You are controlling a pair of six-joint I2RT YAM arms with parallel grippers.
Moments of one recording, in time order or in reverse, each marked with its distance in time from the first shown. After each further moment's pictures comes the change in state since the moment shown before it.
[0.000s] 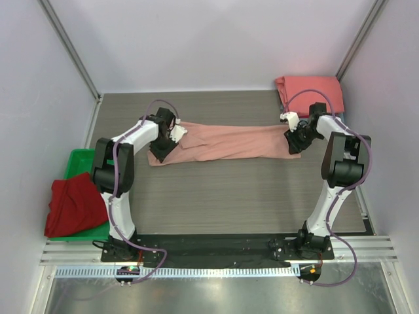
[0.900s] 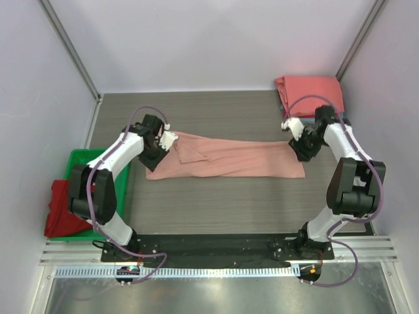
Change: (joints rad) left arm 0.019 -0.315 -0.266 -0.056 0.013 -0.029; right arm 0.008 -0.334 -0.247 -0.151 0.111 -0.155
